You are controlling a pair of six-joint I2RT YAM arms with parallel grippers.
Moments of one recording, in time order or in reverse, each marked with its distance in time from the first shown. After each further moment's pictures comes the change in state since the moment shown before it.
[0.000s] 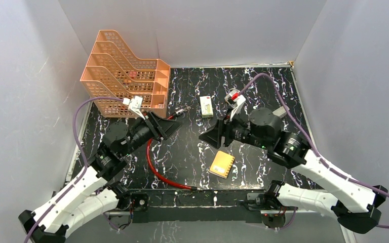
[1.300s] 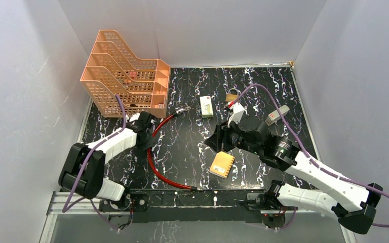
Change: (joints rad) left arm 0.324 0.687 -0.010 -0.610 -0.432 0.002; right arm 0.000 0.000 -0.178 -0.077 0.201 0.065
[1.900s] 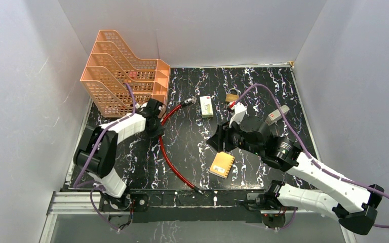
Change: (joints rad) left arm 0.004 0.213 0.206 0.060 0.092 0.030; right arm 0.000 -0.017 0.000 -0.016 0.027 -0.020
